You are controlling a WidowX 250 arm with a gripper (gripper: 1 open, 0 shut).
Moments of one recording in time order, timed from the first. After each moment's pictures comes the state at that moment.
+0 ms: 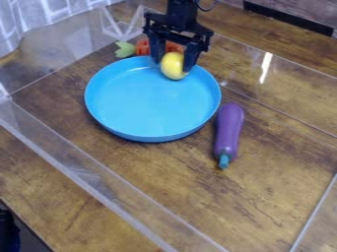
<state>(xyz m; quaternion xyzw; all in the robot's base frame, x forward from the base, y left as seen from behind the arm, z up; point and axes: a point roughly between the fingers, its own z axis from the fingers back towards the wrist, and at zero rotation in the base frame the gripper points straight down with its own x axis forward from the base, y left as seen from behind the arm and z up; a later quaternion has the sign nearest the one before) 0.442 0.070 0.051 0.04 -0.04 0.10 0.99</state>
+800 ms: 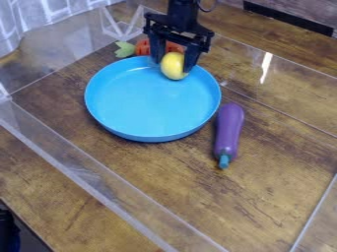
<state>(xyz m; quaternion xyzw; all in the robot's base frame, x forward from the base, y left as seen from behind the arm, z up) 0.442 0.065 0.050 0.04 -0.04 0.10 0.99</state>
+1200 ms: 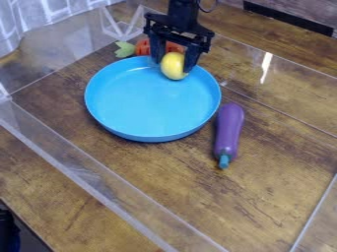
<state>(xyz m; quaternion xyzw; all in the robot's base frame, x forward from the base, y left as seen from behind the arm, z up) 0.442 0.062 0.049 0.04 -0.04 0.10 0.99</state>
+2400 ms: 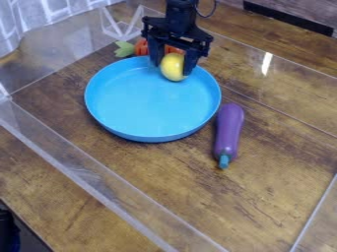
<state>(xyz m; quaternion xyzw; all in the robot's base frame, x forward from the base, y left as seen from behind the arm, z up) 0.422 0.054 0.045 0.05 -0.04 0.11 0.99</state>
